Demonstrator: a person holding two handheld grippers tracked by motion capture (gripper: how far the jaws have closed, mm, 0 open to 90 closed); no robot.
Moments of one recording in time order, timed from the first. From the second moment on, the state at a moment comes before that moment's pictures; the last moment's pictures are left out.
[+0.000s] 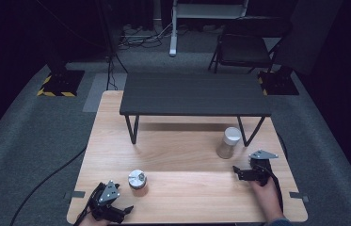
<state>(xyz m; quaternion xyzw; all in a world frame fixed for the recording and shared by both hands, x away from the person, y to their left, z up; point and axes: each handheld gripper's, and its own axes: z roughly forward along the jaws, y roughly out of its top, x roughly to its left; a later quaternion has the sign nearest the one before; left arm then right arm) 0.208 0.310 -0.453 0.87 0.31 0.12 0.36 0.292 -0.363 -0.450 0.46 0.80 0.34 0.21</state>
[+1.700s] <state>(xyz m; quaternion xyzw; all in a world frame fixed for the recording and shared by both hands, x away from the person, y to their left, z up) 0.162 0.337 -0.481 0.74 0.27 0.21 0.58 0.292 -0.359 -0.450 0.46 0.79 0.34 0.21</state>
